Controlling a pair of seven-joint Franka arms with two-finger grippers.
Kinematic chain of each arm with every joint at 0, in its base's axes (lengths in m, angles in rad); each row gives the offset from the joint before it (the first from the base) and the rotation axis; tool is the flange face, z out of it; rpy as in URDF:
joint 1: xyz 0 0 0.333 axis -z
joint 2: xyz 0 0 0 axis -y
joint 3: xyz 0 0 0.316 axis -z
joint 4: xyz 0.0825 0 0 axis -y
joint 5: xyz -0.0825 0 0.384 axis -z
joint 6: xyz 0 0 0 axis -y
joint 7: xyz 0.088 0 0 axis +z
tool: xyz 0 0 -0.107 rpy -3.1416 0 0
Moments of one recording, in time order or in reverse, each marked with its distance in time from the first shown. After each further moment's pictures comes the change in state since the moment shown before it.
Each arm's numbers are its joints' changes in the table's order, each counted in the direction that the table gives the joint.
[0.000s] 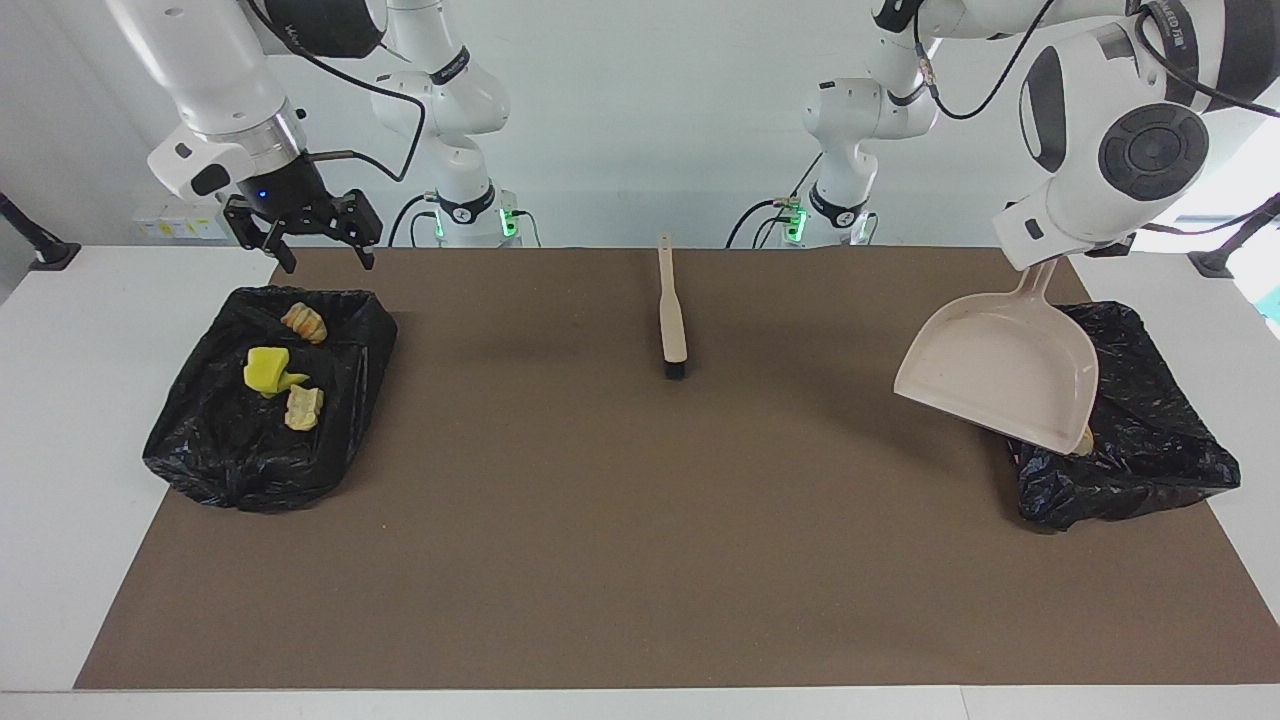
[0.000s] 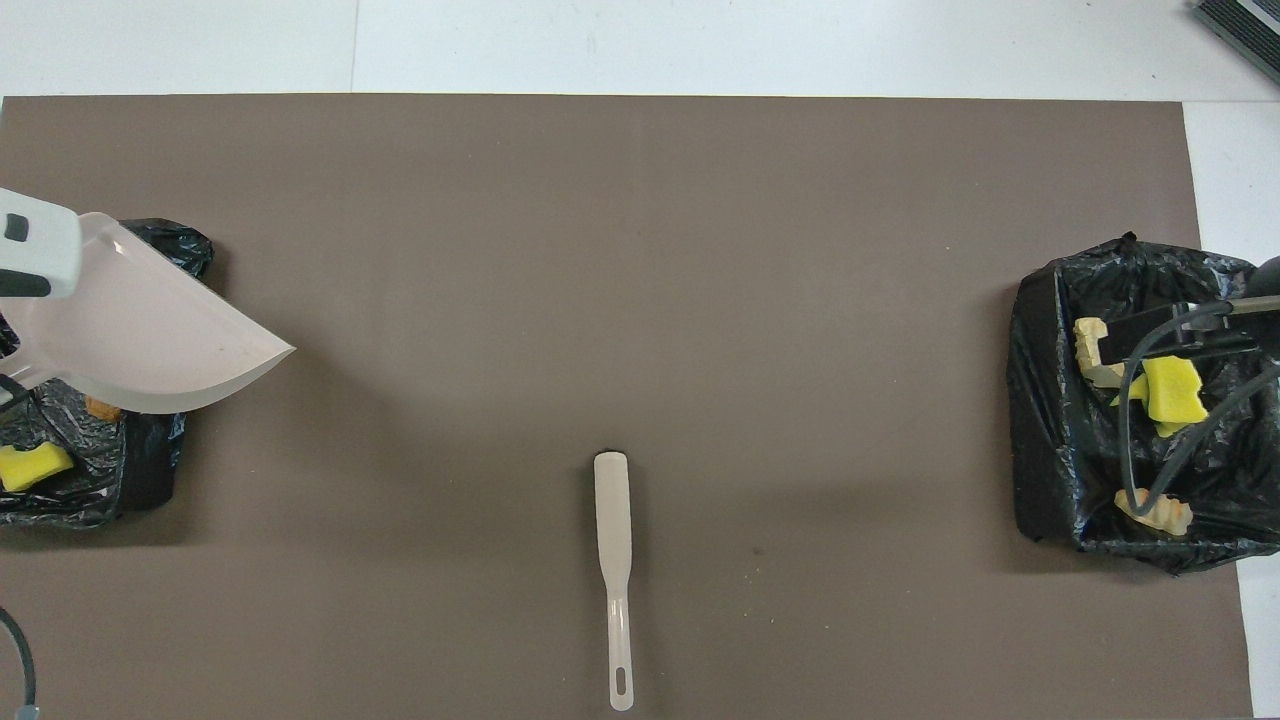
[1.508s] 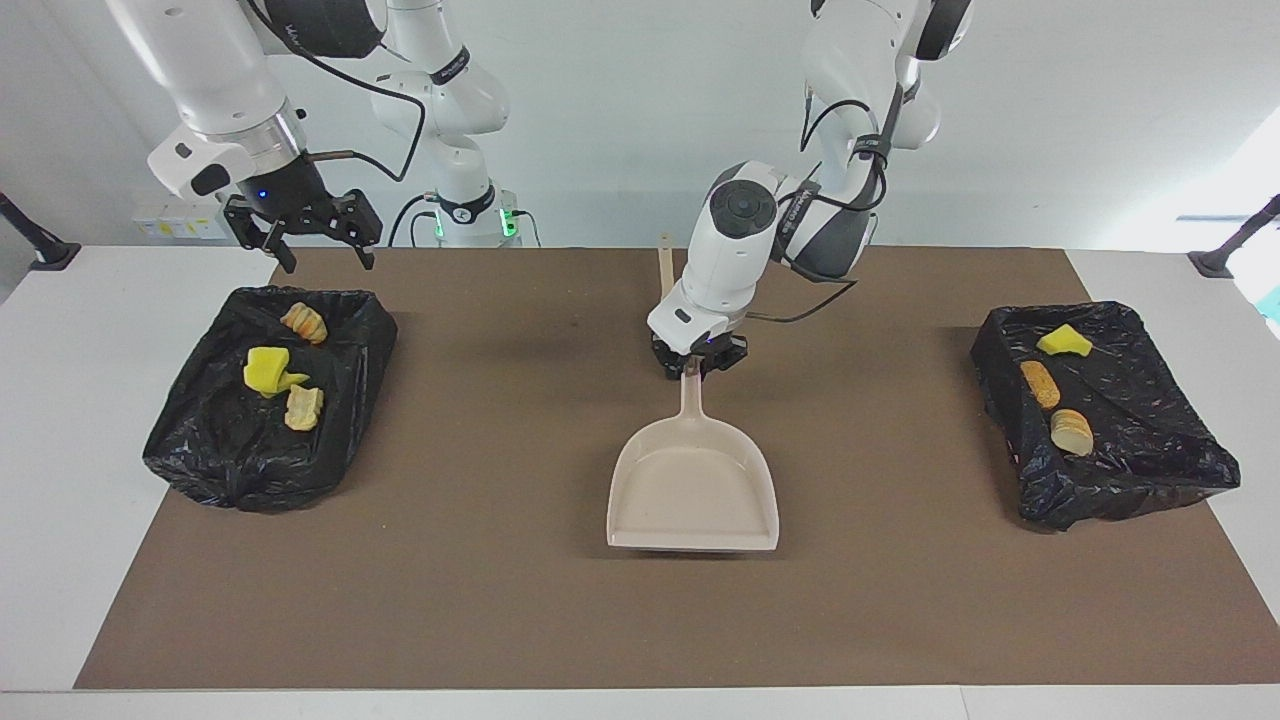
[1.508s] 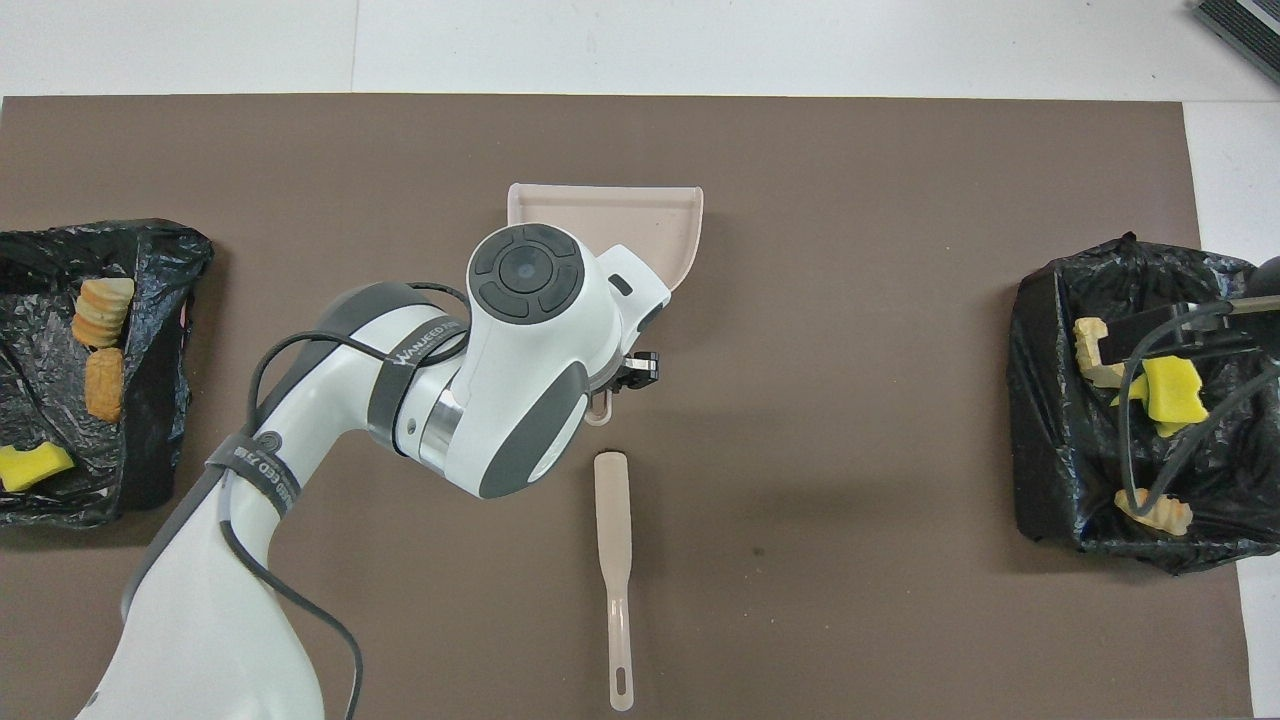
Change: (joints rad) left arm 0.469 -0.103 0.007 -0.381 0.490 1.045 1.014; right arm 0.000 0.000 0.000 0.000 0.000 0.000 0.000
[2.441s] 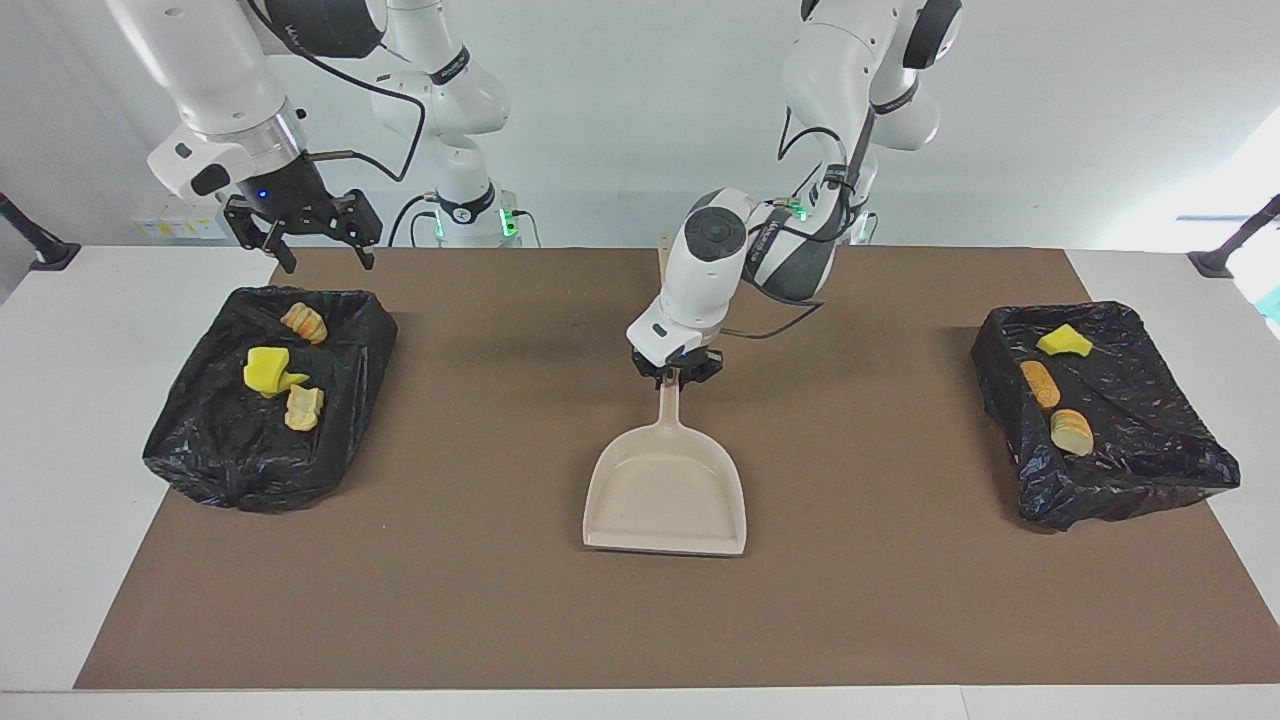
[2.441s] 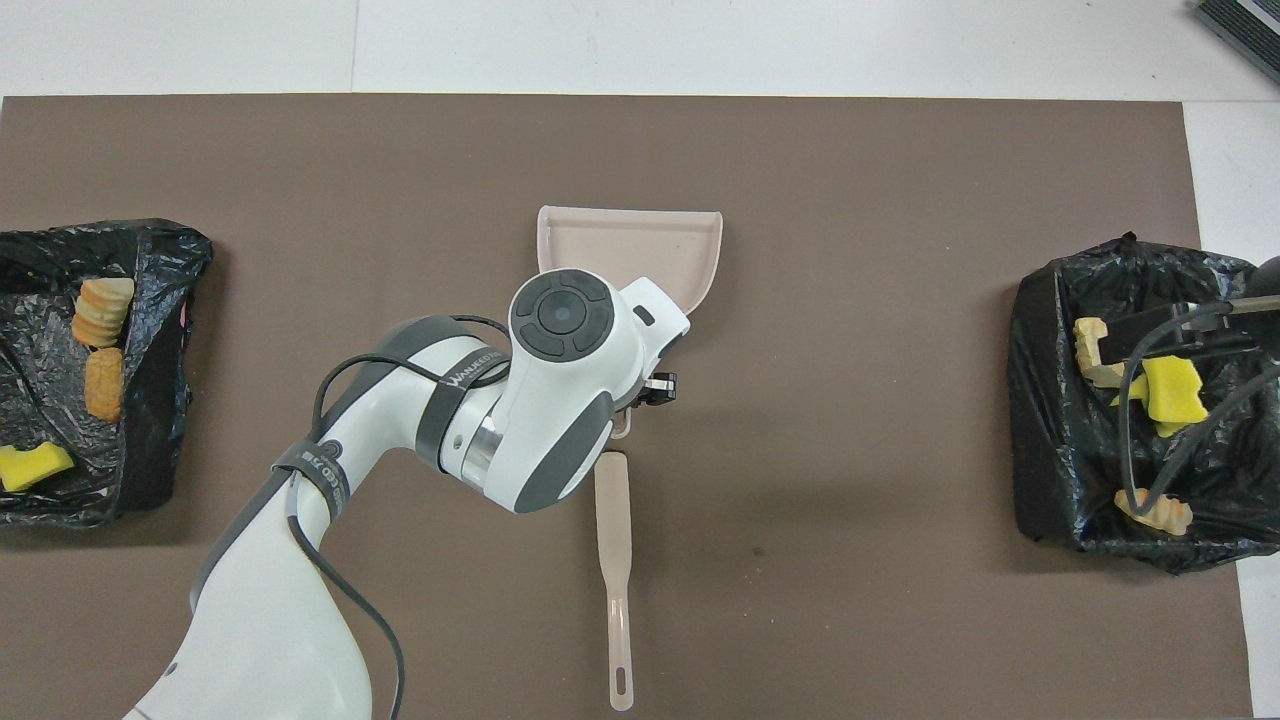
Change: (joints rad) left arm 0.026 -0.034 -0.014 -0.066 0.010 0.102 -0.025; right arm 0.000 0.000 0.000 0.000 0.000 0.000 0.000
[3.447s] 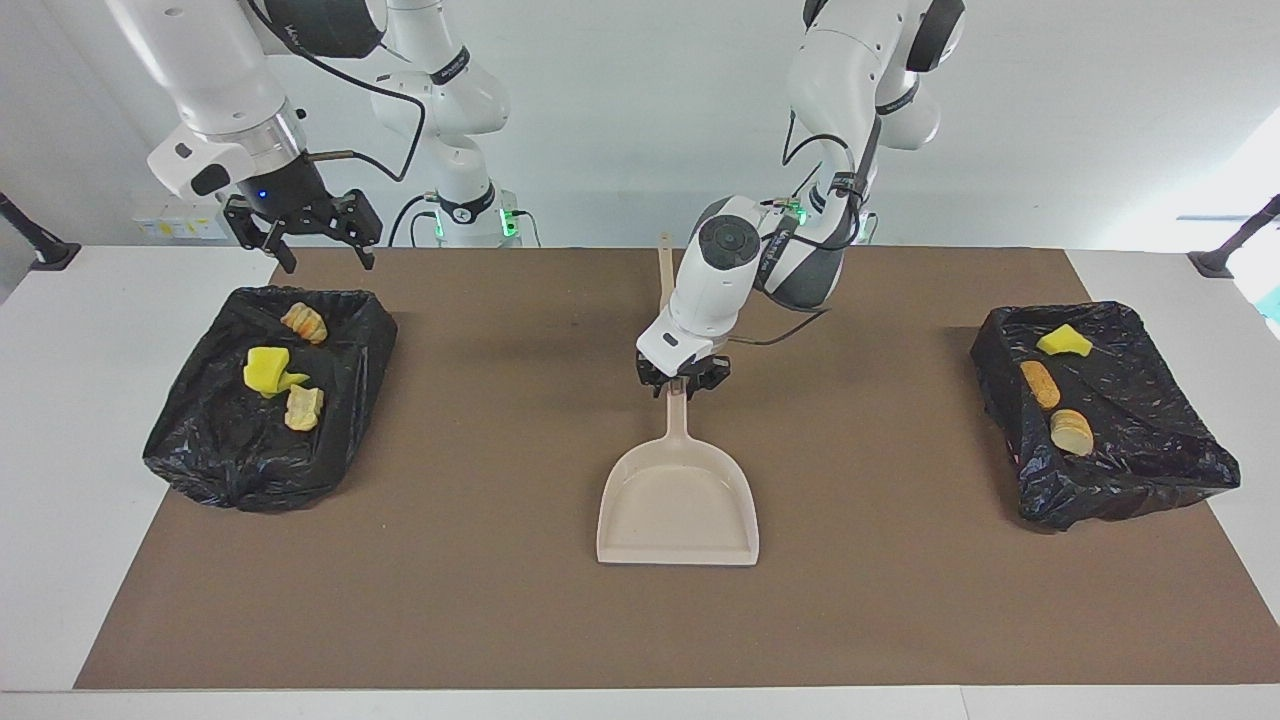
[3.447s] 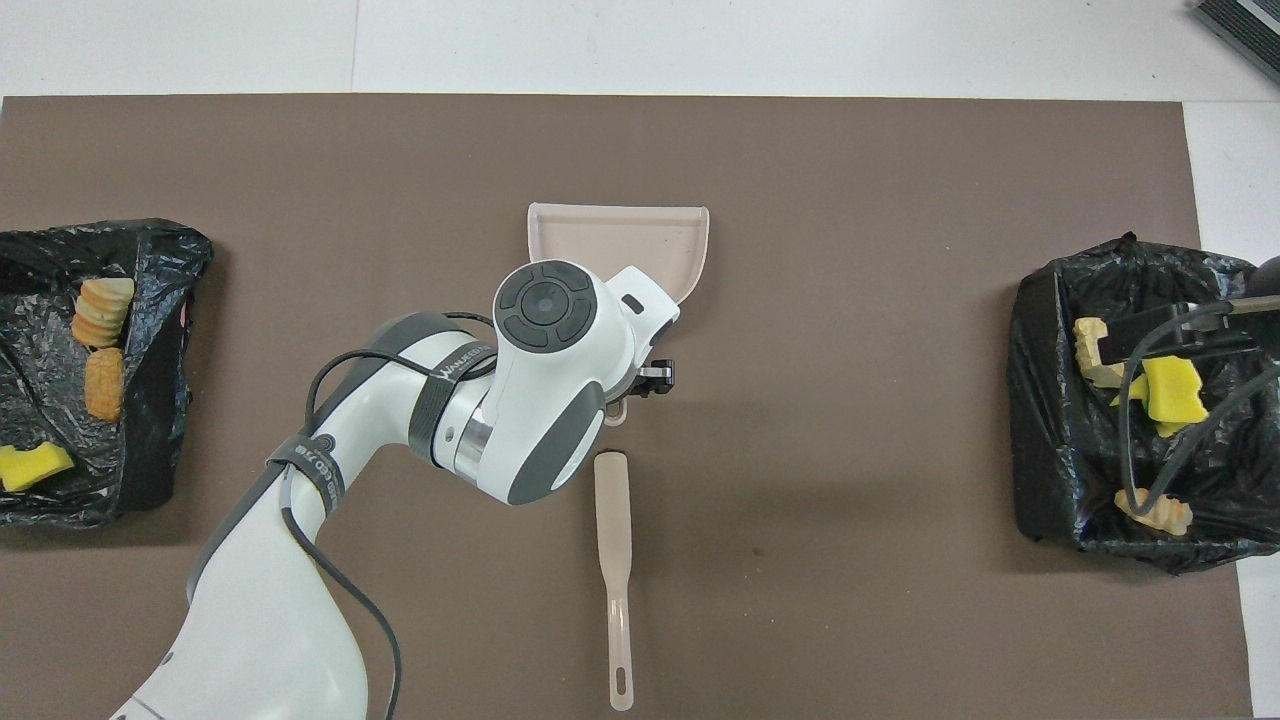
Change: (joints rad) left arm -0.010 -0.004 0.008 0.002 0.020 0.022 0.029; right arm 0.000 0.000 0.000 0.000 0.000 0.000 0.000
